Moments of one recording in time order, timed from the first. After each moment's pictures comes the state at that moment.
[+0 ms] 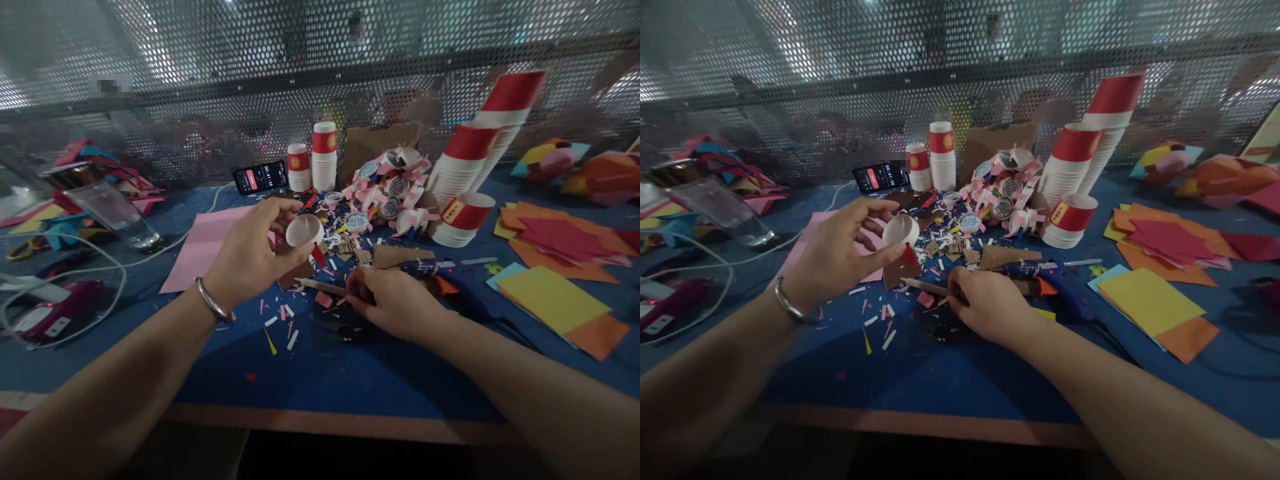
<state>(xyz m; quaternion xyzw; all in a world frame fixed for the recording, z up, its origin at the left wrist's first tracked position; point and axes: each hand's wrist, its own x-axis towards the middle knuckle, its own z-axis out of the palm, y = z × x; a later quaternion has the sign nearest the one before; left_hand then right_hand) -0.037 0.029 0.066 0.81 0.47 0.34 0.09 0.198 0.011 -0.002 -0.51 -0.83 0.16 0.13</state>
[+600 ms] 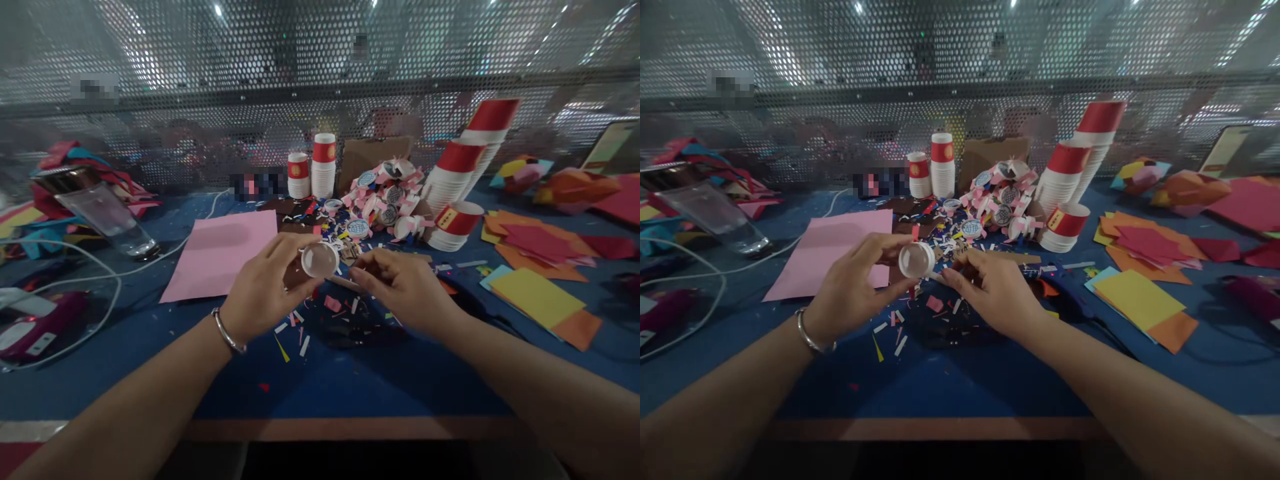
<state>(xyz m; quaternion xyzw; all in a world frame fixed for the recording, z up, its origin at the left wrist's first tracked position) -0.052 0.012 0.032 0.85 0.39 0.34 0.05 0.190 0.008 0.013 -0.51 -0.79 0.18 0.29</state>
